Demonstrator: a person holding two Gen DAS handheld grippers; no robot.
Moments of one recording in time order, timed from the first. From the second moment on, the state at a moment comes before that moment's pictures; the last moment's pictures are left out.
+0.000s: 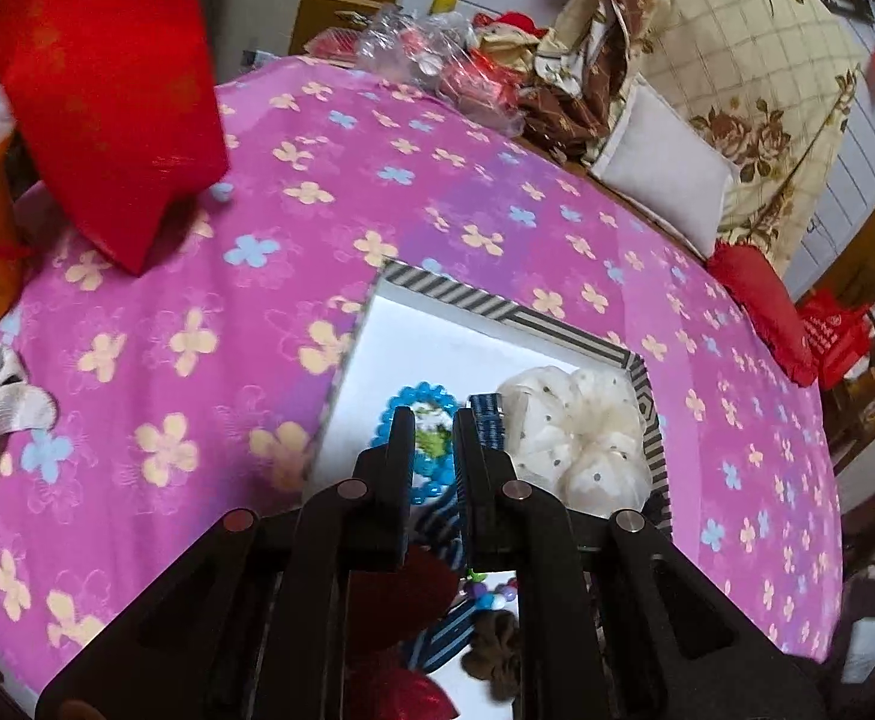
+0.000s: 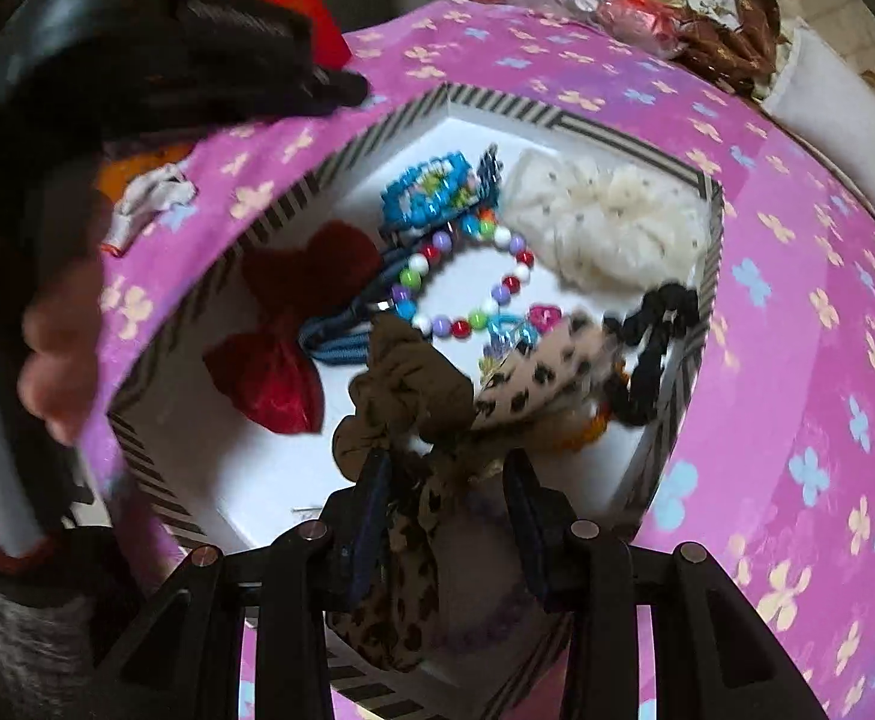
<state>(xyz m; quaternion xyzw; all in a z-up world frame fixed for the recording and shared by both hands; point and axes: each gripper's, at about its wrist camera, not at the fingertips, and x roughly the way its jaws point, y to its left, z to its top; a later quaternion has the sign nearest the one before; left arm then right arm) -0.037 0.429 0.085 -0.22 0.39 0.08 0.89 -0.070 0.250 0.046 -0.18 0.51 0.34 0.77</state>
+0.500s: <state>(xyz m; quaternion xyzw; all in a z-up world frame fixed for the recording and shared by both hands) -0.055 0.450 0.079 -0.24 0.39 0.13 0.88 -0.082 0.199 0.110 -0.06 0.48 0.37 0.80</state>
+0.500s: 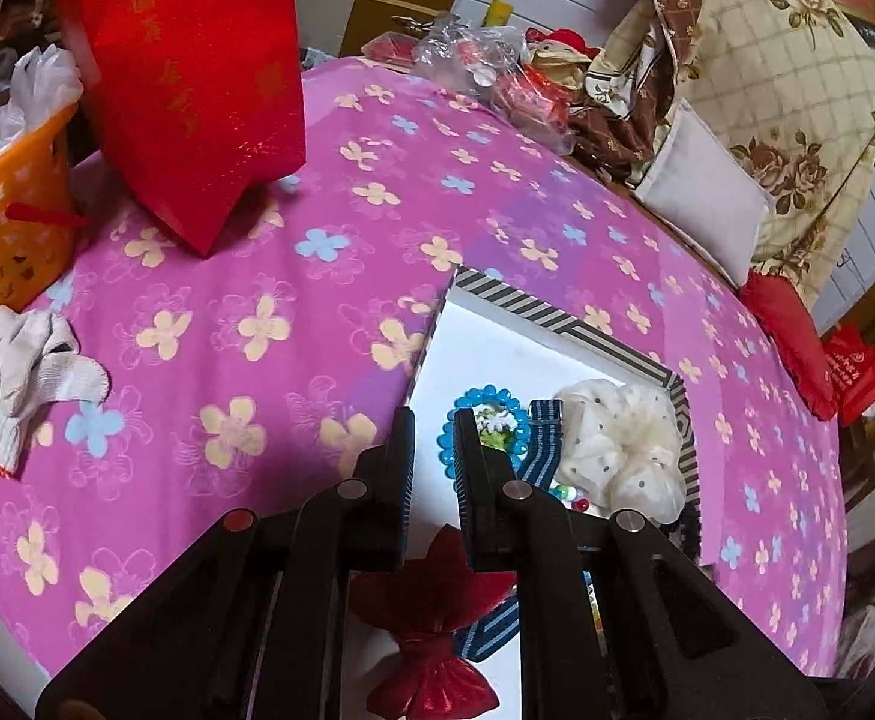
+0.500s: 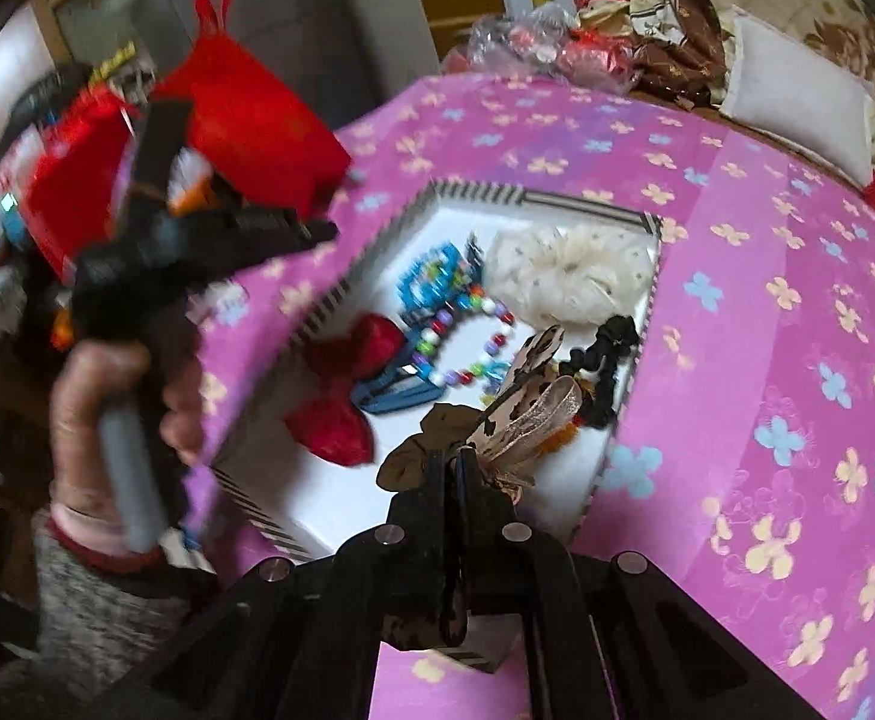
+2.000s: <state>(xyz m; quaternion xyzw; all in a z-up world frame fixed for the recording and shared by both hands) -0.073 0.486 0.078 -0.27 0.37 0.21 0.86 0.073 0.373 0.046 -0.11 0.55 0.32 0.76</state>
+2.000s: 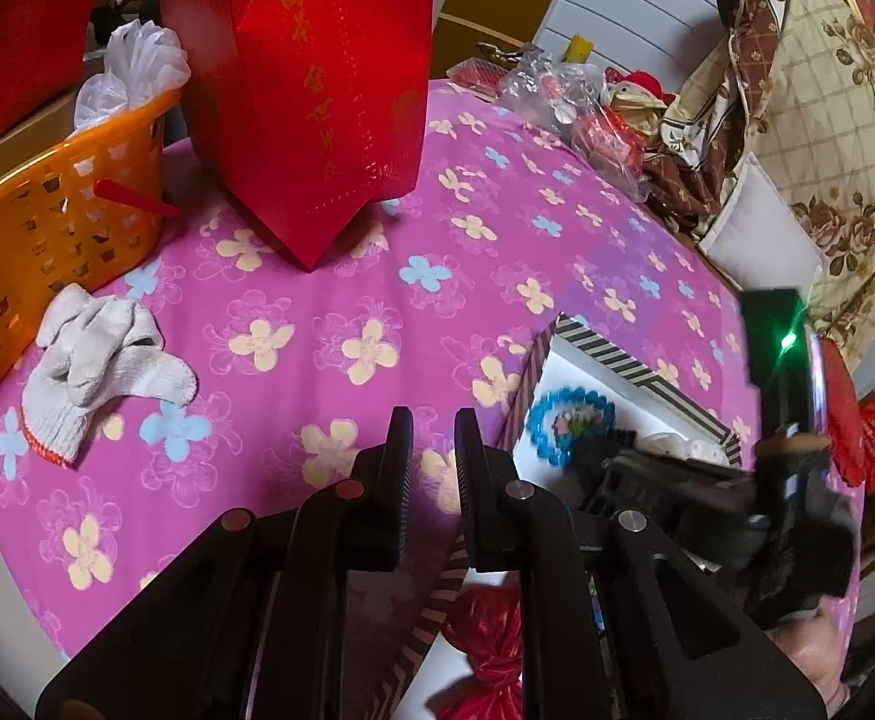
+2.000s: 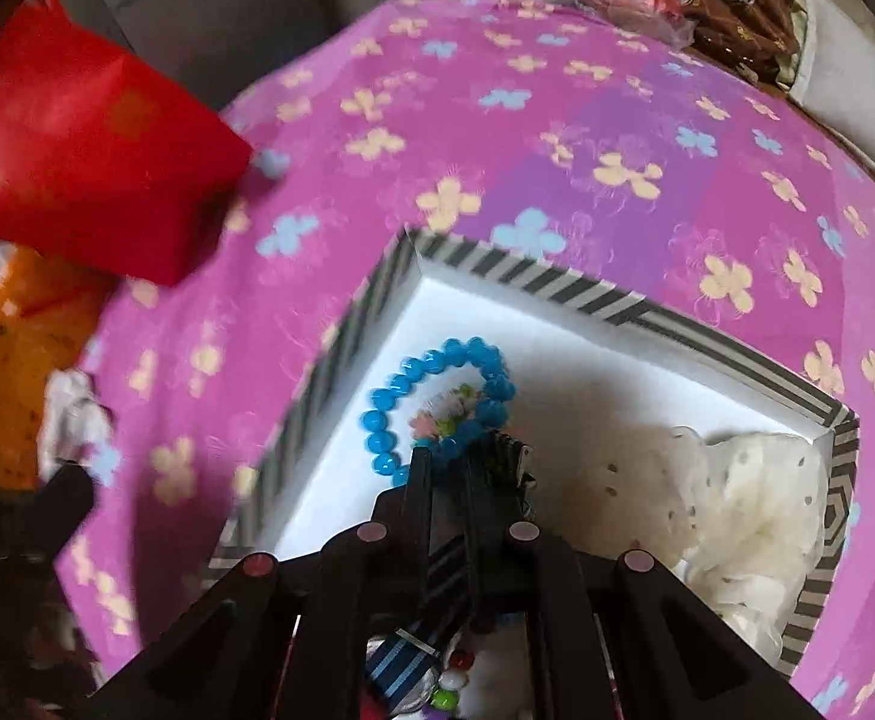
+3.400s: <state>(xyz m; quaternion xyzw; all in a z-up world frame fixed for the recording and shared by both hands) -0.061 0.454 0.077 -0.22 0.39 0.20 0.87 0.041 0.288 0.070 -0.16 0.48 0.24 0.83</state>
